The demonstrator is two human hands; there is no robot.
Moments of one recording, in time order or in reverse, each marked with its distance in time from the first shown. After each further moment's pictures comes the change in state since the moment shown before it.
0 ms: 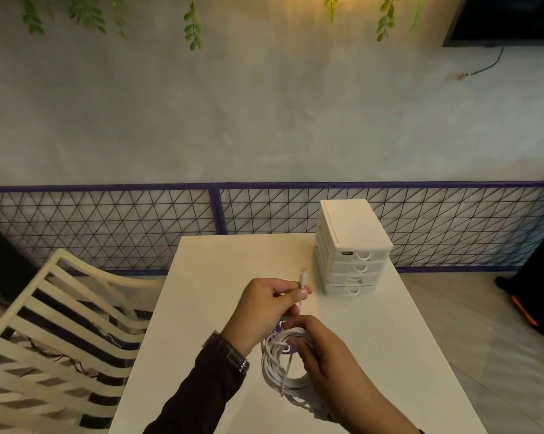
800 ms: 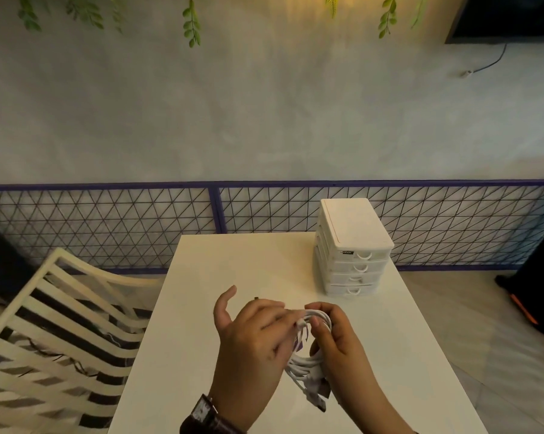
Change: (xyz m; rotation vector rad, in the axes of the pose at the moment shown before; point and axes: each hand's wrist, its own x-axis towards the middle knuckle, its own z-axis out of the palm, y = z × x) left_hand -0.041 -0.034 -0.002 0.873 0.382 0.724; right_hand 0.009 -0.003 -0.001 0.361 0.224 0.282
